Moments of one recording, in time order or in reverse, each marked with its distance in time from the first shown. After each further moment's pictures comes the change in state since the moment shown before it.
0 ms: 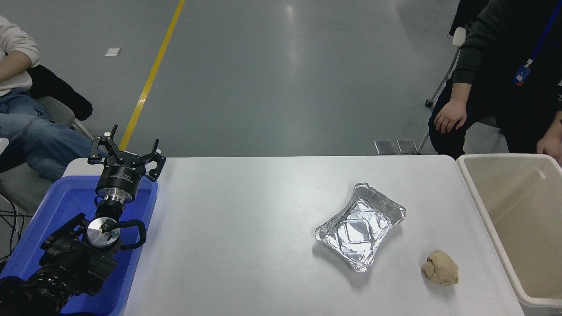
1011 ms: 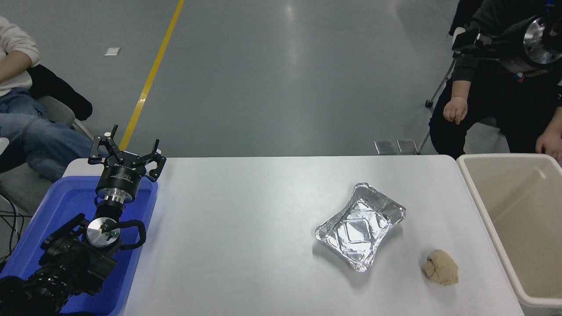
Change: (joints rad) left arm 0.000 0.000 0.000 0.000 0.000 0.000 0.000; right arm 0.782 0.275 -0.287 0.432 -0.066 0.846 -0.002
